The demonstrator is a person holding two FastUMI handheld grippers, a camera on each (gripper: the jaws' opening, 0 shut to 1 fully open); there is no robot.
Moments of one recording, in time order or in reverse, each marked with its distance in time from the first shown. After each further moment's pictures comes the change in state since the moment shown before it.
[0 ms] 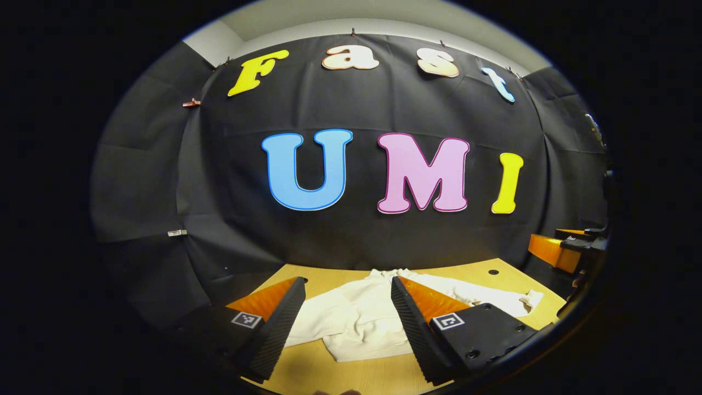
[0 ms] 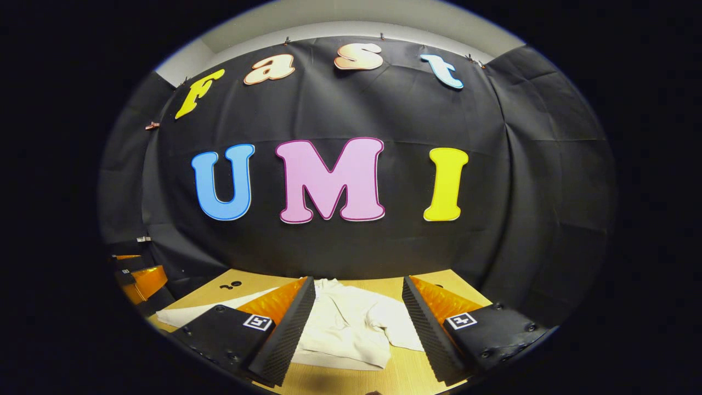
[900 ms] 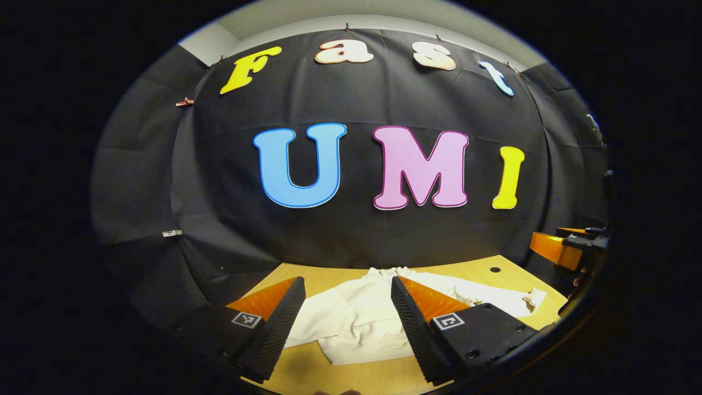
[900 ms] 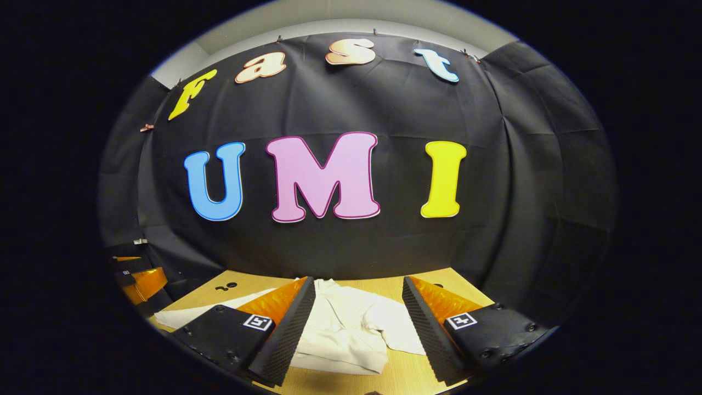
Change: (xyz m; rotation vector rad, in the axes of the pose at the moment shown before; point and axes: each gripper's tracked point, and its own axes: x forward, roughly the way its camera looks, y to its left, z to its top) left arm 0.023 -0.015 -0.004 0.006 0.020 -0.006; right arm 0.025 -0.022 -0.013 0.014 0.024 -0.019
